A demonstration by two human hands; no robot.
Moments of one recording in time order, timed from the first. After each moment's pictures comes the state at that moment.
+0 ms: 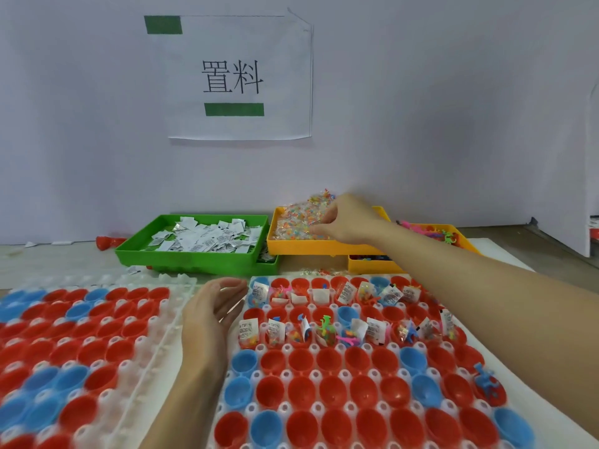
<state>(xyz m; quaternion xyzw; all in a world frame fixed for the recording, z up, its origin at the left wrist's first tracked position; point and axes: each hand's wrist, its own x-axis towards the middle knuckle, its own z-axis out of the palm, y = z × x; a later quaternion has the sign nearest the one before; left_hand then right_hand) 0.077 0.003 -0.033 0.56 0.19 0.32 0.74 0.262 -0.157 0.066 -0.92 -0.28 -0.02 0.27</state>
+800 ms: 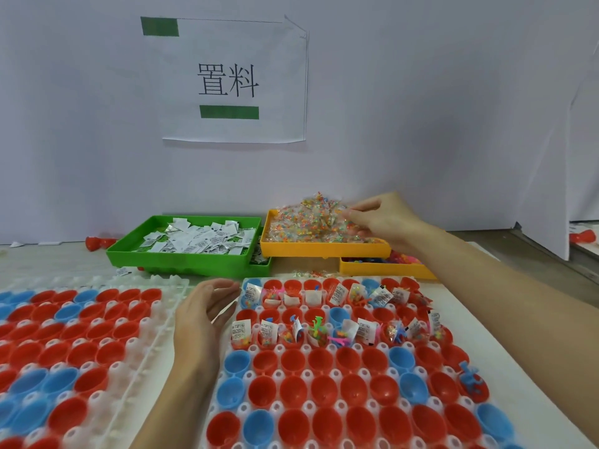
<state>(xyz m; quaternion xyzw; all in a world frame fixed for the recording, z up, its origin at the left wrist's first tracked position) 0.078 0.004 -0.033 0.55 0.17 0.32 0.75 0.256 -0.210 0.073 -0.82 -0.16 0.02 0.55</state>
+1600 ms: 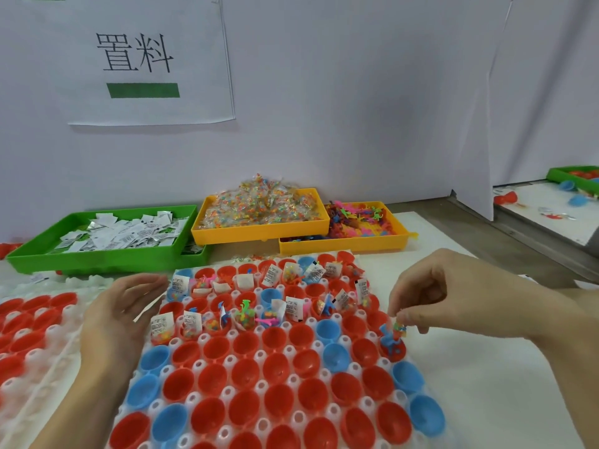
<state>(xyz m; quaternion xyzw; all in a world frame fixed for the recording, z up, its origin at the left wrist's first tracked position) 0.074 0.002 -0.029 0.56 0.14 0.30 0.76 0.129 -0.381 0.059 -0.88 -0.28 0.17 0.34</state>
